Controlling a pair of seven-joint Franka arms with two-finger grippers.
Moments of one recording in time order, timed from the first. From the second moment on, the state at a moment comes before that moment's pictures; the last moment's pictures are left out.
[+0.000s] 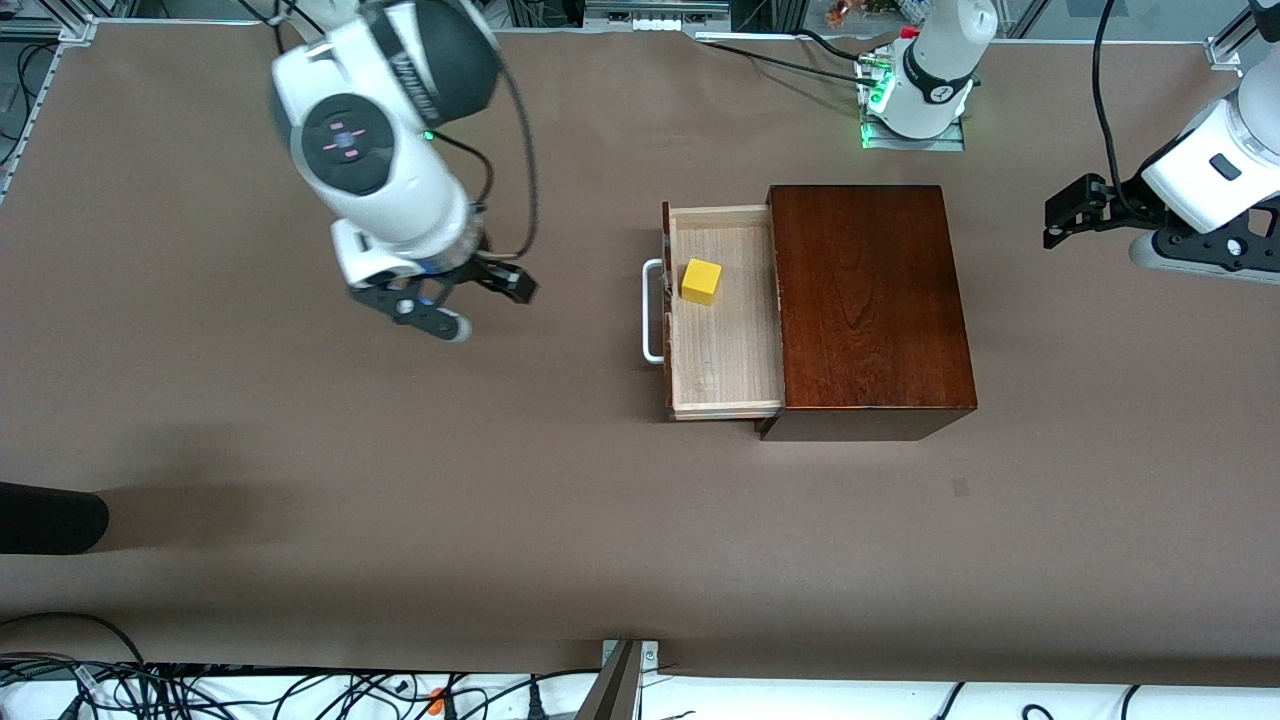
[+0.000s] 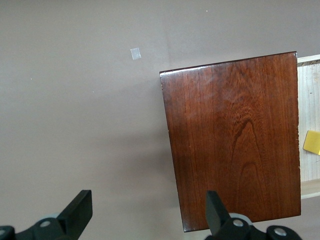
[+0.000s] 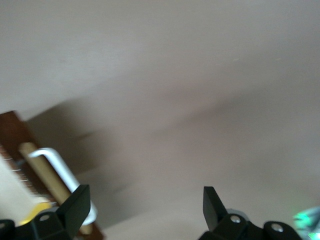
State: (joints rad) left arm -0.09 0.02 0.01 -1.57 0.00 1.51 0.05; right arm 0.62 0.37 -0.06 -1.42 0.12 1.73 0.98
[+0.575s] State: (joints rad) left arm -0.09 0.02 0.01 -1.56 0.00 1.51 0.05; right arm 0.88 0.49 -0.05 -1.37 0.12 1.96 1.29
